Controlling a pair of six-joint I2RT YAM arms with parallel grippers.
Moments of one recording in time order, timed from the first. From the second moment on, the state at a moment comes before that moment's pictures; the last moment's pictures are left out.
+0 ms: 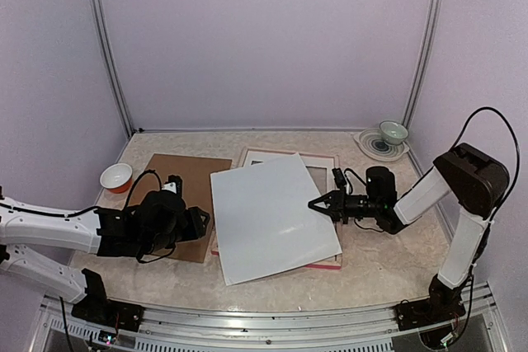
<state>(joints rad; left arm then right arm) -1.01 1.17 0.54 -0.06 -0.49 -0.88 0.47 1.82 0.57 0.90 -0.76 0.97</state>
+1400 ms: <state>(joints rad) -1.01 1.19 0.54 -0.06 -0.48 -0.89 0.48 1.75 0.40 1.05 -0.42 1.23</state>
